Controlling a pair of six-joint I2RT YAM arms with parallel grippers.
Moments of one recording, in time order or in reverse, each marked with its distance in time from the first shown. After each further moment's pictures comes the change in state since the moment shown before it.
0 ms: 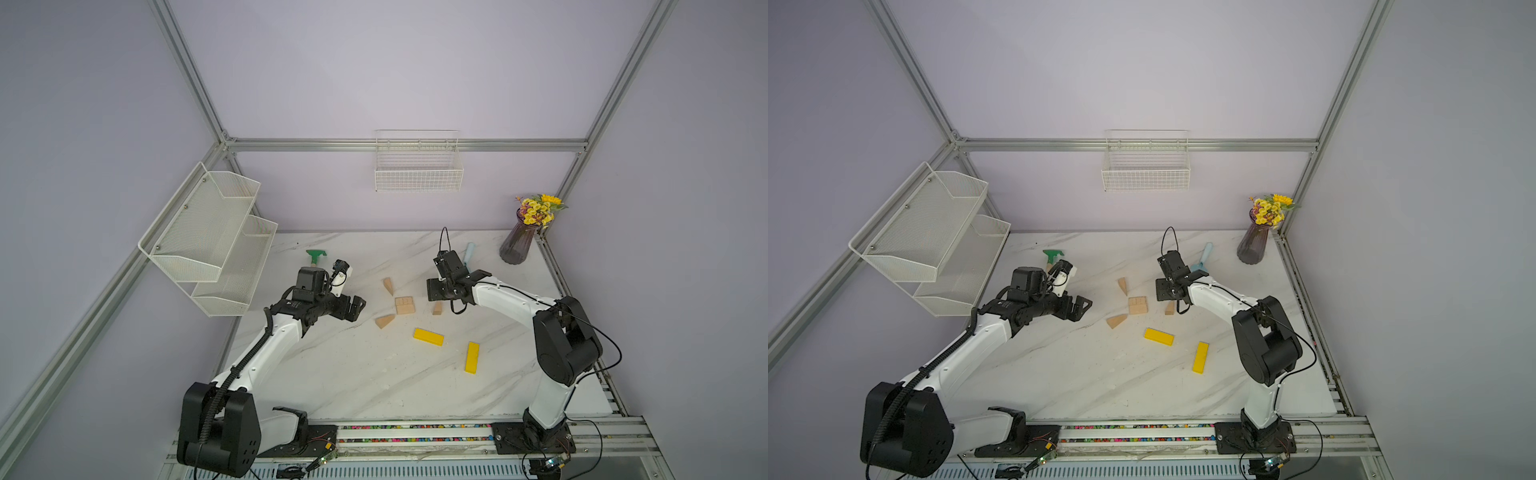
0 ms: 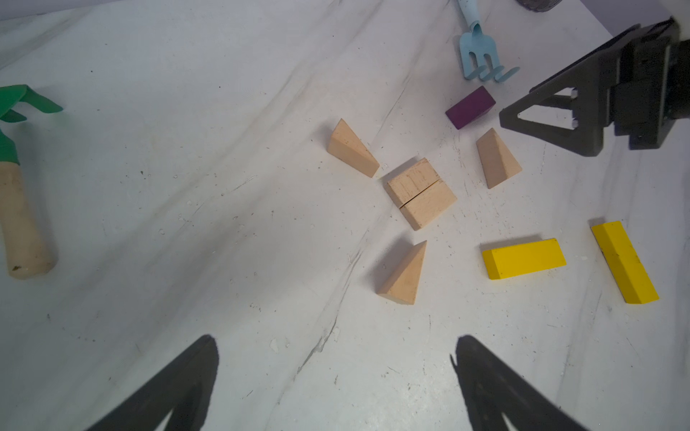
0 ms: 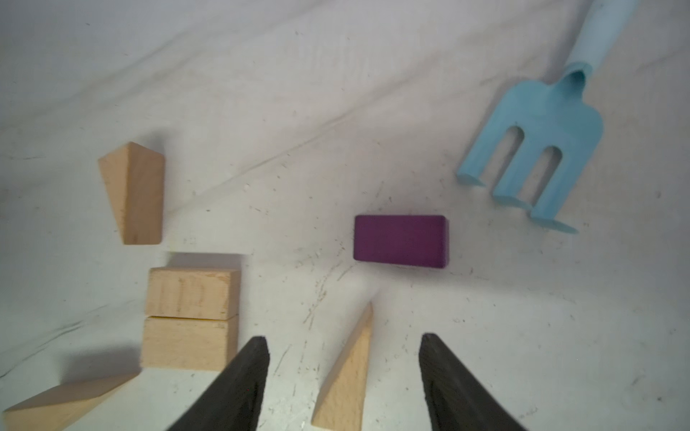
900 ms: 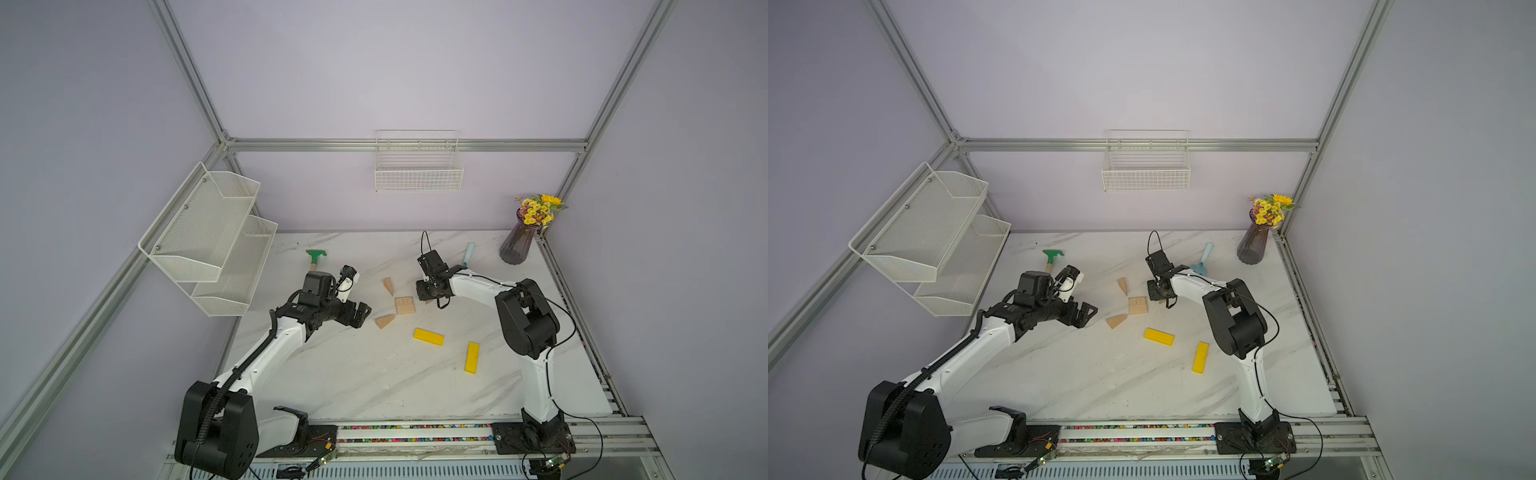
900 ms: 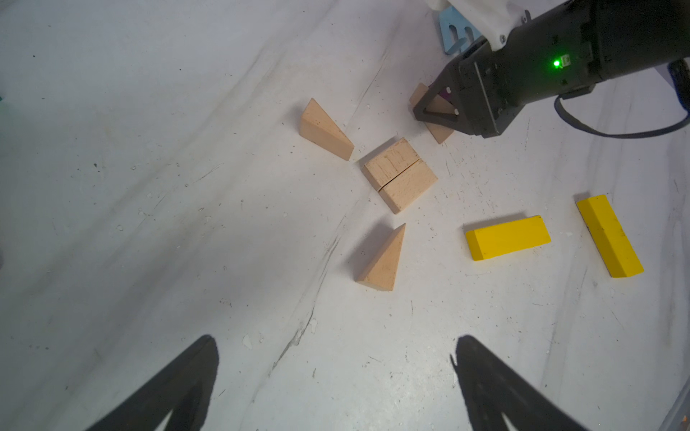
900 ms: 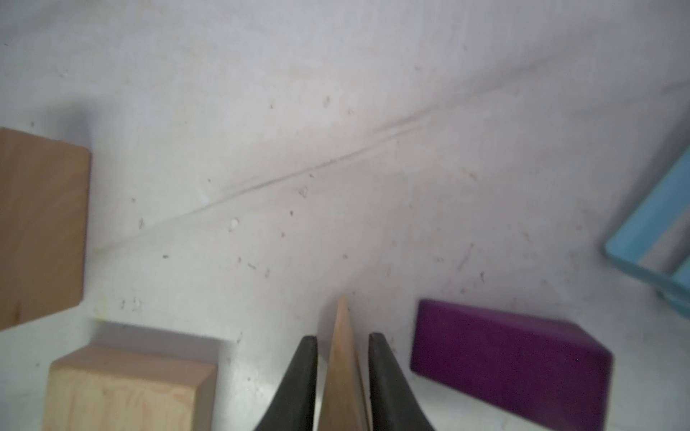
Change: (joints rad) left arm -0.047 0.006 -0.031 0.000 -0.003 -0.003; right arm 0.016 0.333 0.291 -0.014 -0.032 -0.131
